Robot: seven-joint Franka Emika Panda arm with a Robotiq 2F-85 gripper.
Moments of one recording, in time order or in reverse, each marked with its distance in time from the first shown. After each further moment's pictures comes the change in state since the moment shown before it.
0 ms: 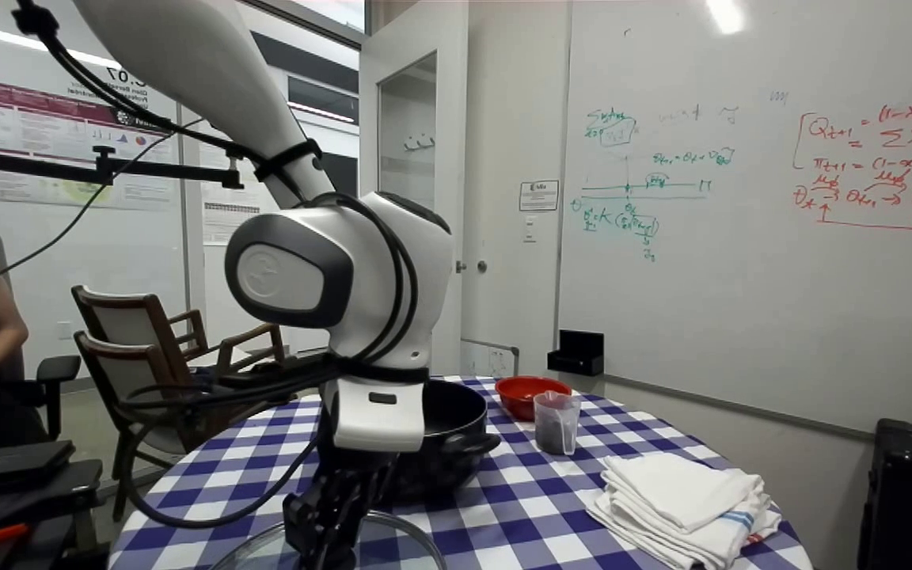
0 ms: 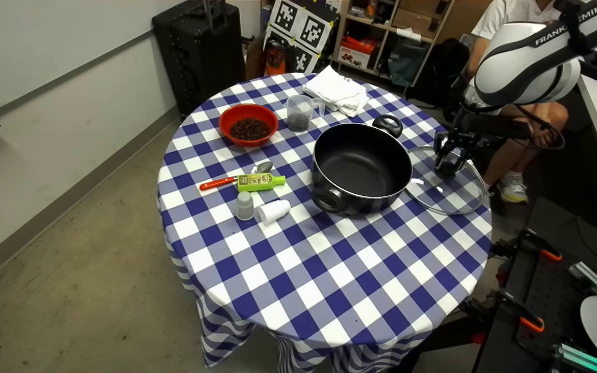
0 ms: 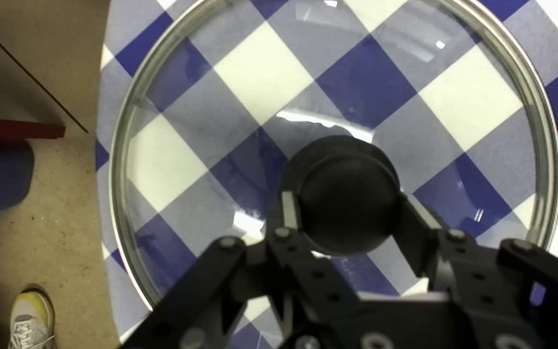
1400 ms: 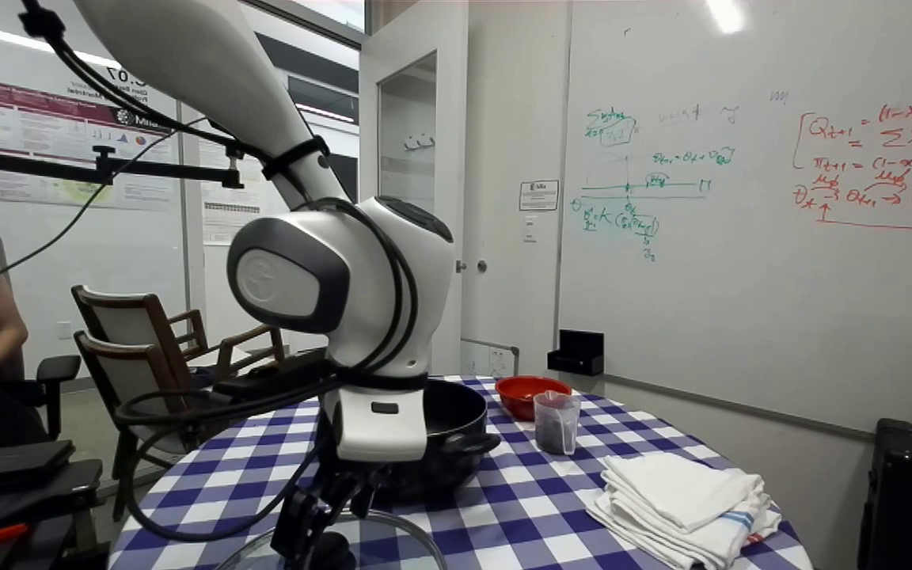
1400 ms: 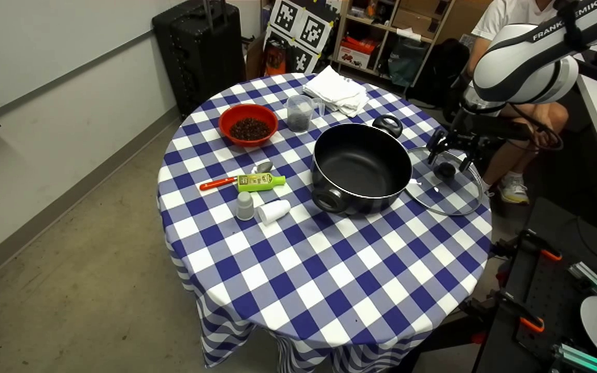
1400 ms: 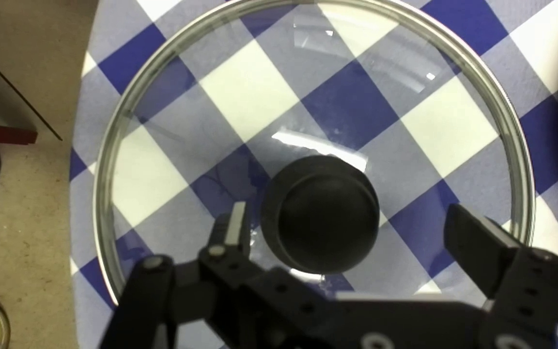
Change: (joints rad) arm -0.019 0.007 0.019 0.007 0.078 -0.029 -0.123
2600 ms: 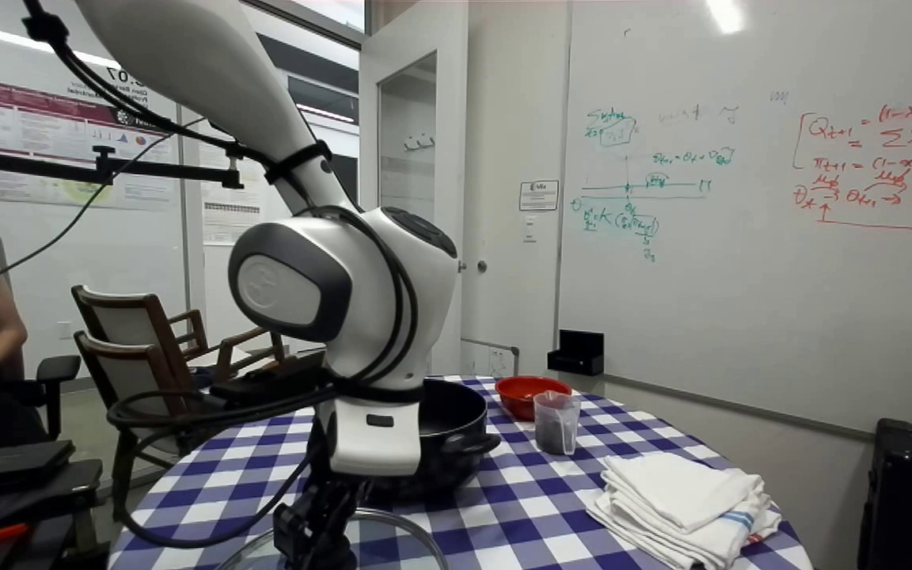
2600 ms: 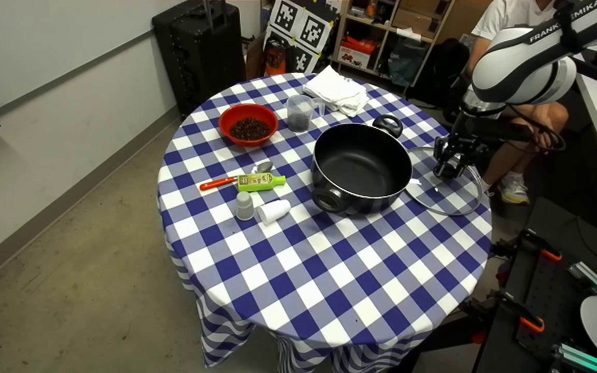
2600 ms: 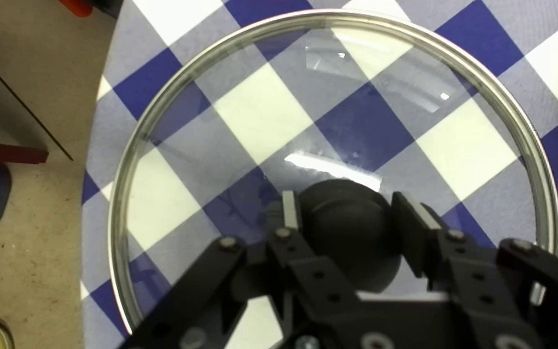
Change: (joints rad) arm -0.001 0.015 -0.007 0.009 0.000 -0.051 -0.001
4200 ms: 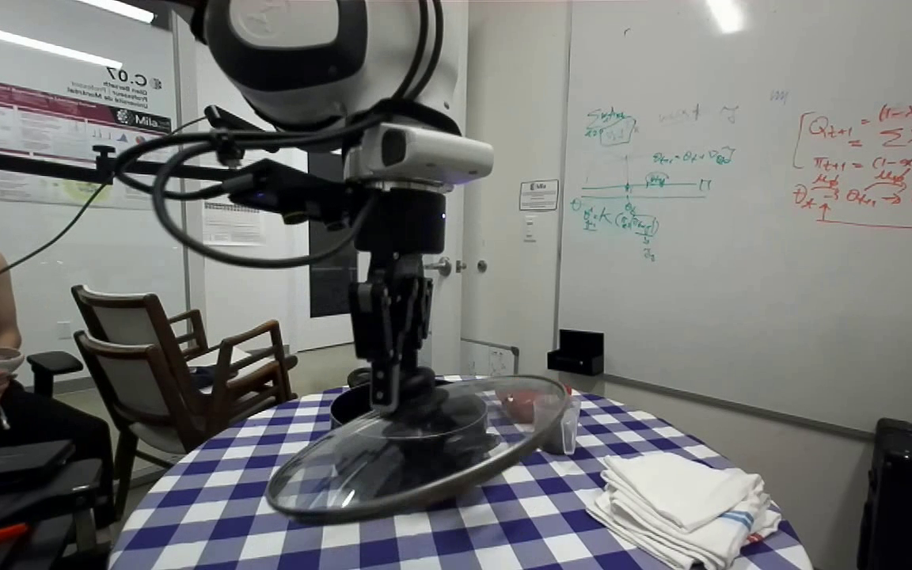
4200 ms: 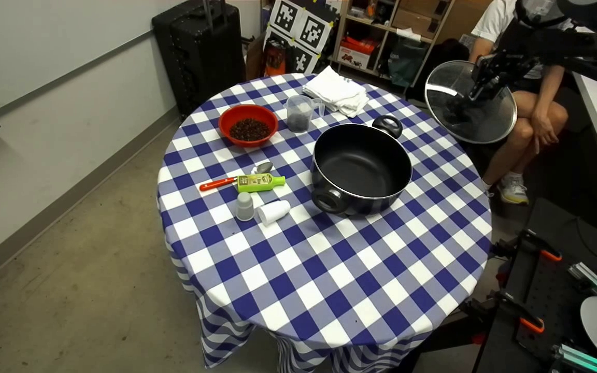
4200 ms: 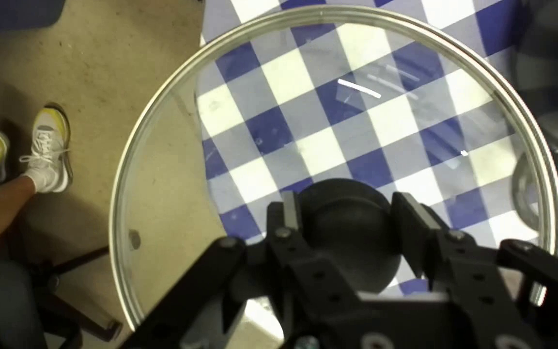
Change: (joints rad) arm 0.051 -0.356 -0.090 0.045 -0.401 -0.077 0.064
